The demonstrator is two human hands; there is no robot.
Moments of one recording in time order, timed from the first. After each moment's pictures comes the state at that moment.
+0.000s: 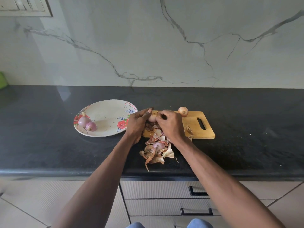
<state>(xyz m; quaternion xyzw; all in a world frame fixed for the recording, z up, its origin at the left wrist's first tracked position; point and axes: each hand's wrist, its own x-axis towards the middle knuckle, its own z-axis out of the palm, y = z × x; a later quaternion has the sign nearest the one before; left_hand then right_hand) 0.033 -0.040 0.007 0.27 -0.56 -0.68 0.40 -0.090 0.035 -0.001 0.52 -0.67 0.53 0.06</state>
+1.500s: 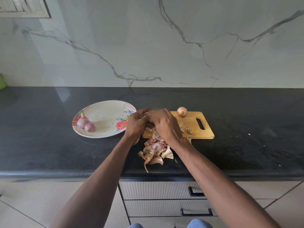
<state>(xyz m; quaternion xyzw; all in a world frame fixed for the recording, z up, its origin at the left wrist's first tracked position) 0.031 -0.043 0.002 0.27 -0.60 -0.64 0.39 -0.079 0.036 0.005 0.56 -0.71 0.39 0.16</state>
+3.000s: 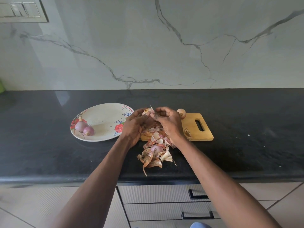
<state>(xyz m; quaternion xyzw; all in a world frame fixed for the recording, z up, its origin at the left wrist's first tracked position) 0.035 -0.043 0.014 0.19 -0.46 -0.78 0.37 -0.091 0.036 0.016 0.40 -0.61 0.65 -0.19</state>
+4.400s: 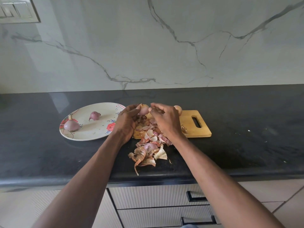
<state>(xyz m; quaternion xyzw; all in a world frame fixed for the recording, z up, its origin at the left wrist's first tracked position) 0.026 -0.044 0.017 0.23 -0.49 -0.74 0.40 -0.091 0.049 0.020 0.47 -0.65 0.59 -0.03</state>
